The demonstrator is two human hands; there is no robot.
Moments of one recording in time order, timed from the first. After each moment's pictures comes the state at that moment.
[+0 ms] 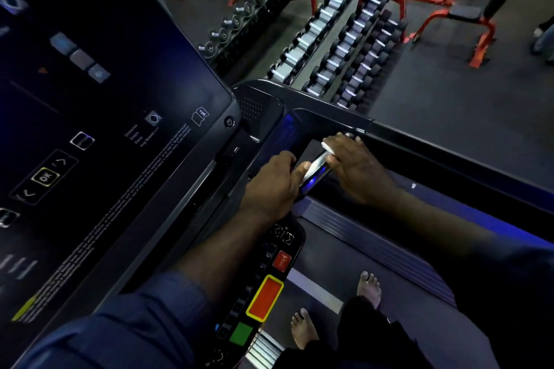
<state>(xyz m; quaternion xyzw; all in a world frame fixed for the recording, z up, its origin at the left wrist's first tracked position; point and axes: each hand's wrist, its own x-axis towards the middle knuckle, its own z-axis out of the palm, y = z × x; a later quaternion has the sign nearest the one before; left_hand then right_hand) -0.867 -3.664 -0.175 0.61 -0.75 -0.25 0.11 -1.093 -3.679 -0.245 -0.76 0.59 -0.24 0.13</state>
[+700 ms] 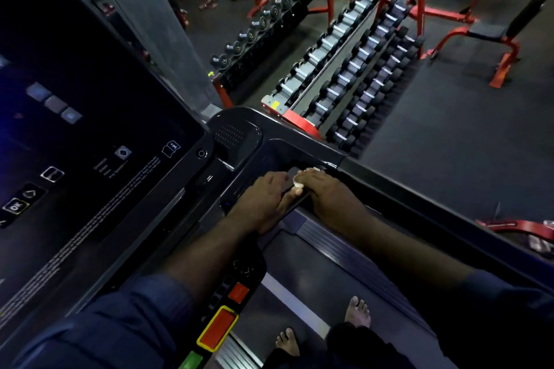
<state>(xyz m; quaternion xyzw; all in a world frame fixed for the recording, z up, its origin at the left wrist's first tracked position) -0.914 -3.703 -0.186 0.57 -0.78 -0.24 0.00 -1.116 -3.696 -0.223 -0.79 0.49 -0.28 0.25</state>
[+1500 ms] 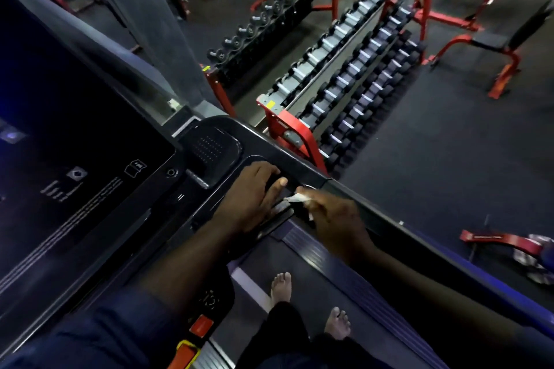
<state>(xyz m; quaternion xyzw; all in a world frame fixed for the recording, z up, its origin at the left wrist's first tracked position) -0.943 -3.752 -0.183 0.54 -0.80 -0.21 0.18 -1.167 -3.700 -0.198 -0.72 0.53 -0.36 0.27</state>
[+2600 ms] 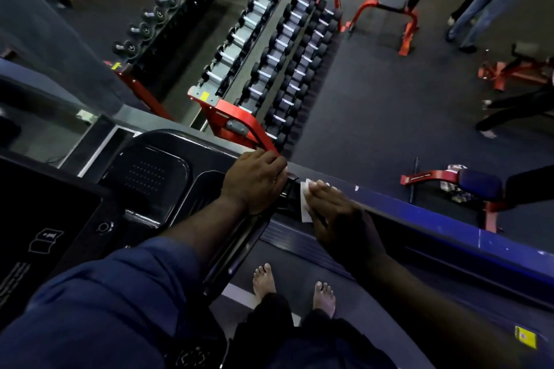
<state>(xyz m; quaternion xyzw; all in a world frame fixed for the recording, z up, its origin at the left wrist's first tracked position) -1.016 -3.836 -0.219 0.35 -0.93 -0.04 0.10 -1.197 -3.682 -0.223 -0.71 0.65 -0.27 0.06</state>
